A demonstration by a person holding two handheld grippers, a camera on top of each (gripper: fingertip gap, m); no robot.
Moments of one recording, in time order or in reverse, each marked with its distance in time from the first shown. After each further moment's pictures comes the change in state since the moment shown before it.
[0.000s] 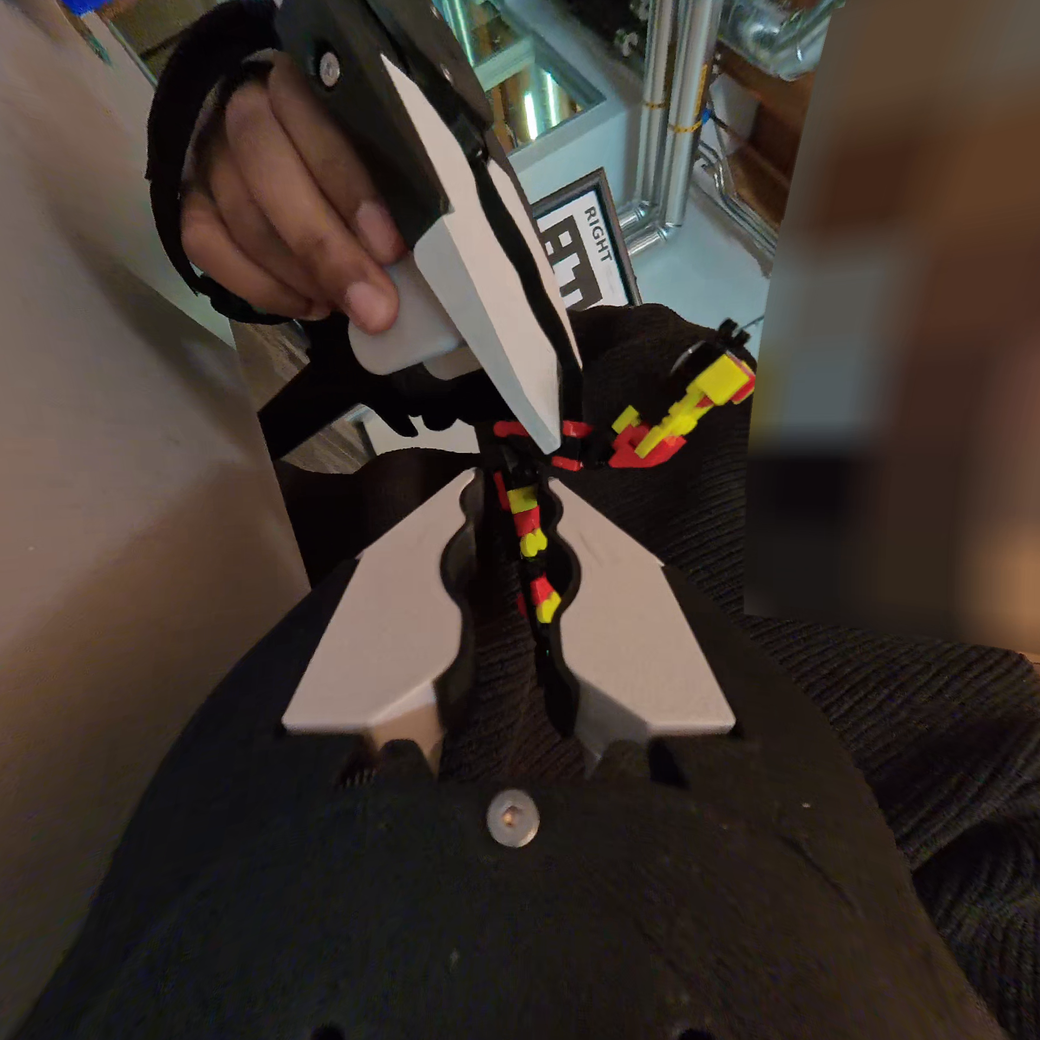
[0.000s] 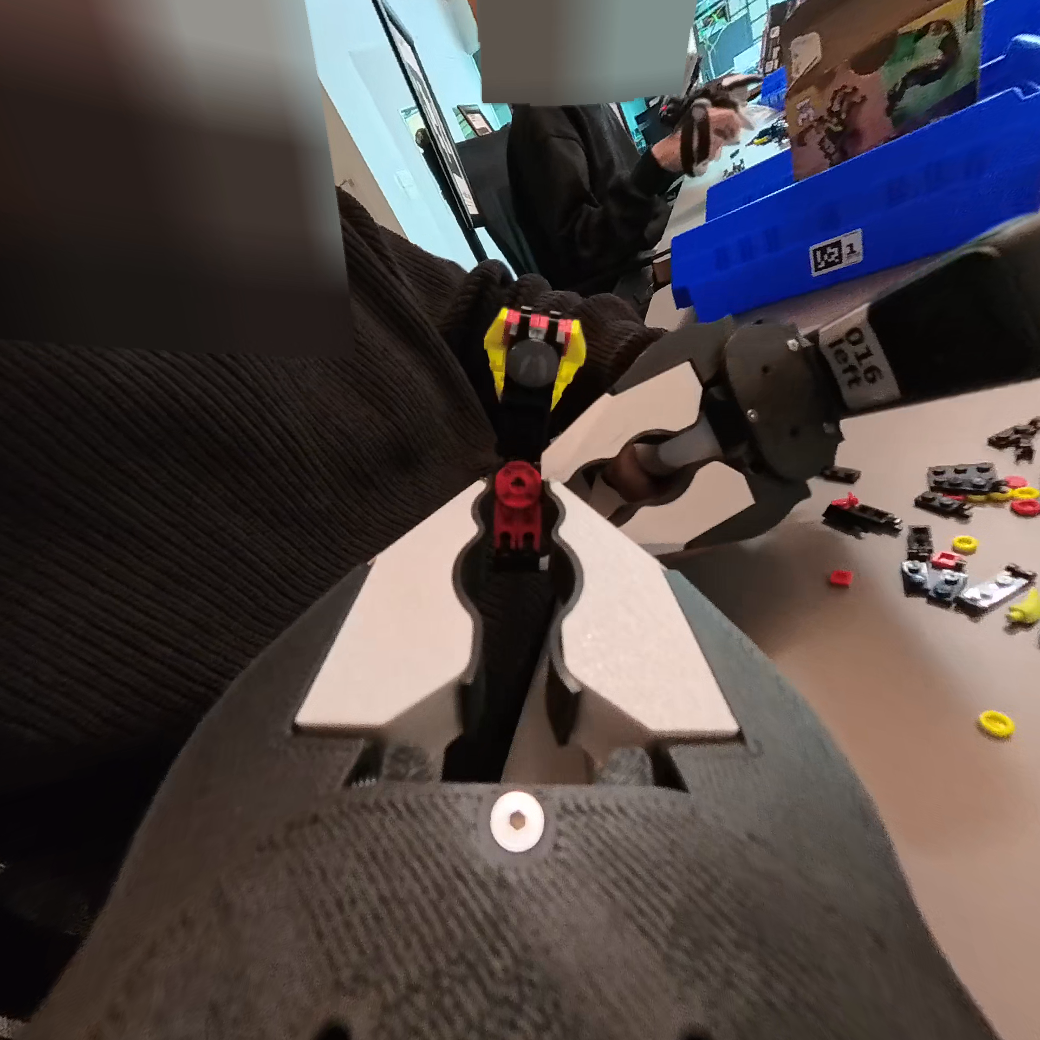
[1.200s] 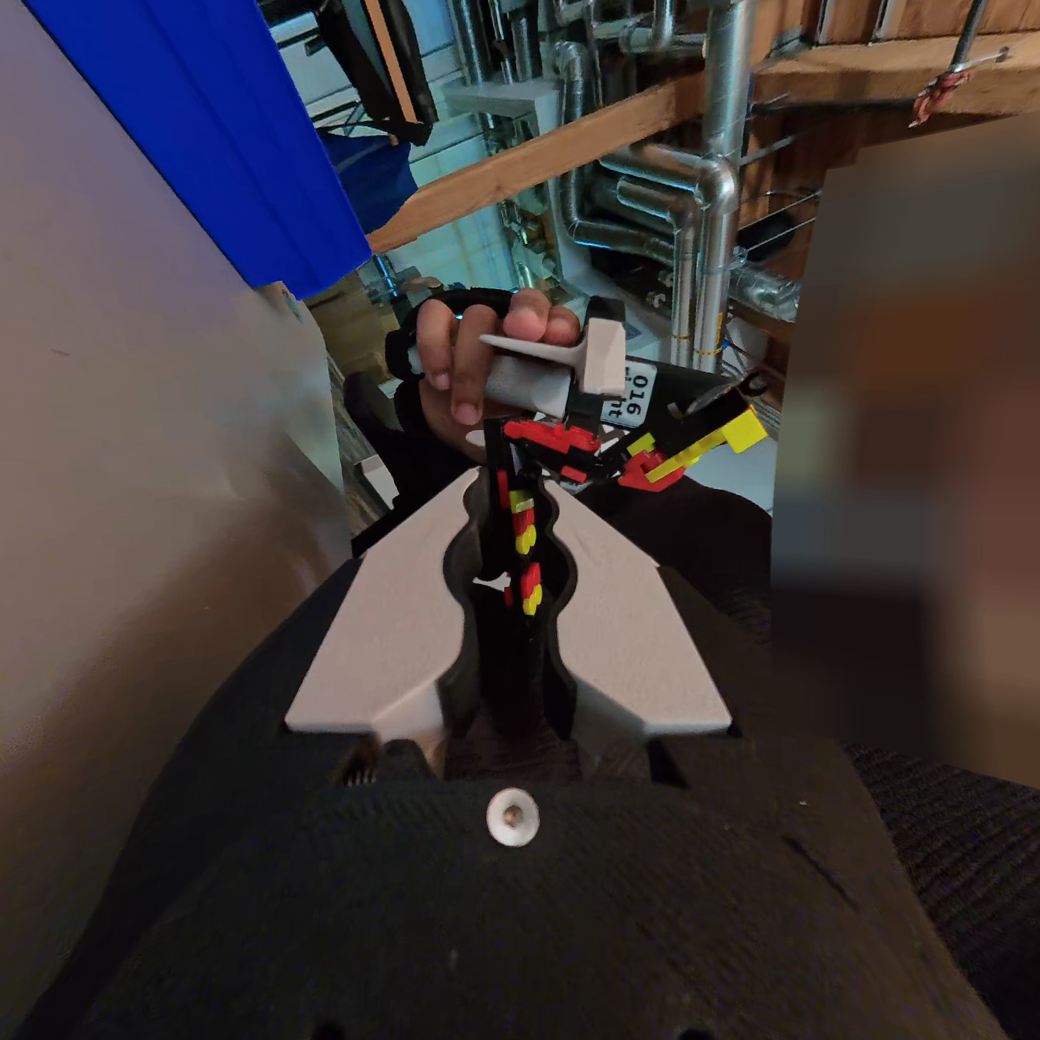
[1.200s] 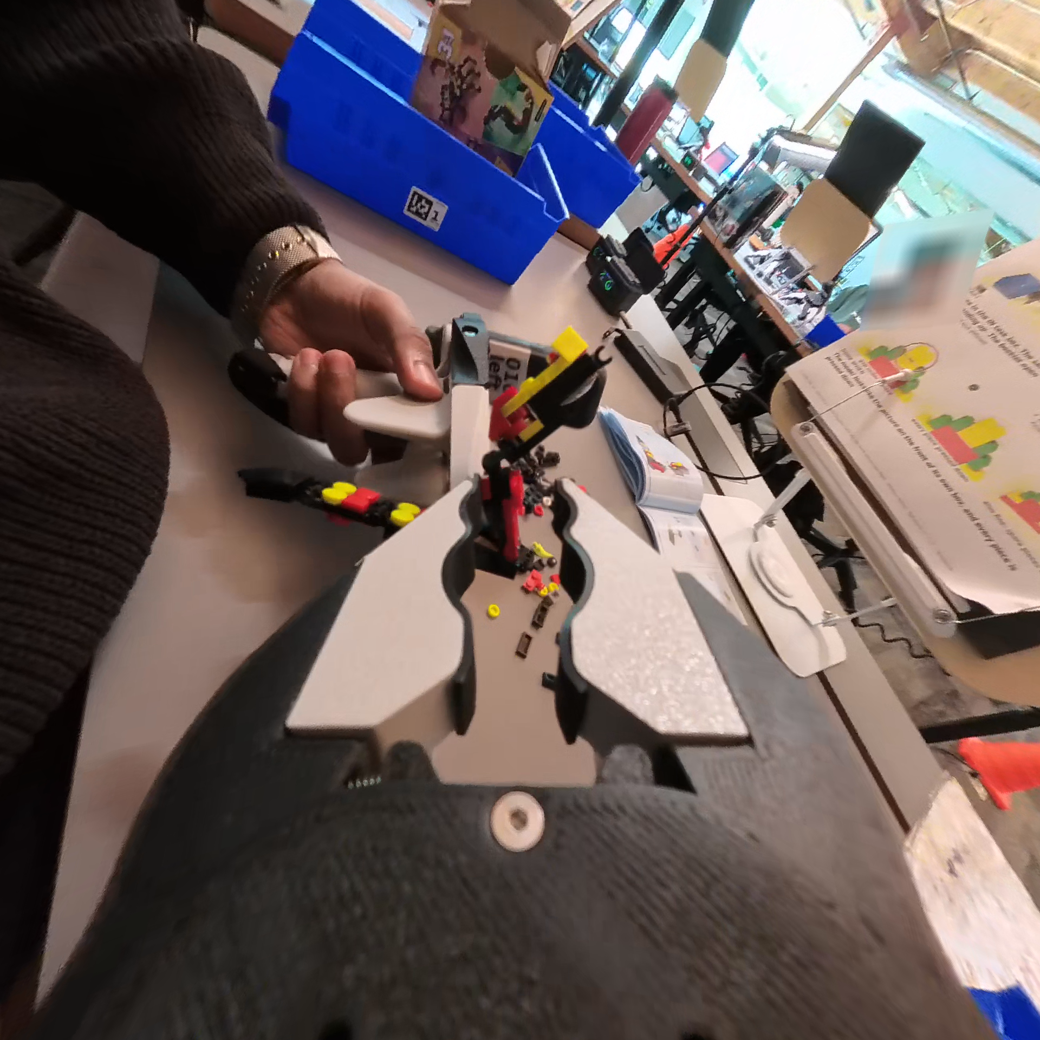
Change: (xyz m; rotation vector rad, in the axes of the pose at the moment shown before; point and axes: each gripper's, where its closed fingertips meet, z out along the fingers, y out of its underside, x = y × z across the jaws) left arm -0.018 -0.053 -0.025 0.361 -0.115 0.004; right arm 0.048 -0.026 -0.030 -0.298 0.883 -0.844
